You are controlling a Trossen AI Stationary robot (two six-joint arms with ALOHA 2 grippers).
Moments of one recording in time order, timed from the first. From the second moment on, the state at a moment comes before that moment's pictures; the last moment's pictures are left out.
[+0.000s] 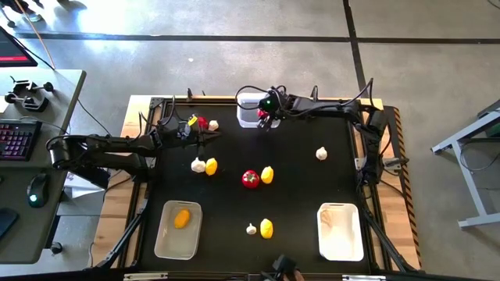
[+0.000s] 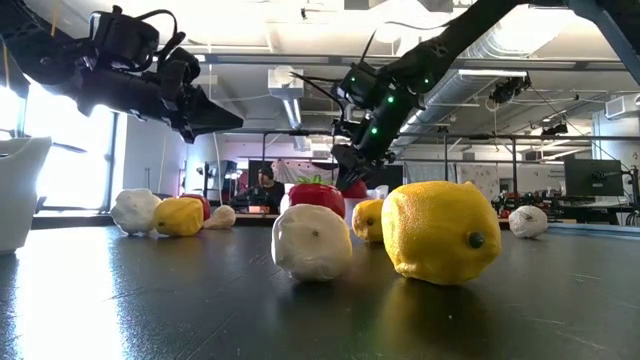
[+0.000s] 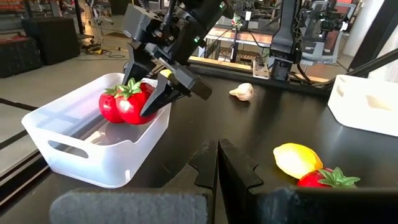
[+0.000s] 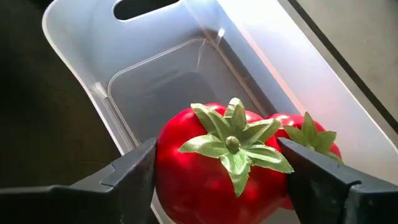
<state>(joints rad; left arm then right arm) 0.47 1.08 0.24 0.67 0.23 -0.04 -0.49 1.94 1.34 -0.27 0.19 -0.07</state>
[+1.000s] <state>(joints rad) 0.47 1.08 0.24 0.67 0.22 -0.04 -0.49 1.93 1.45 -0.42 0.15 -0.09</state>
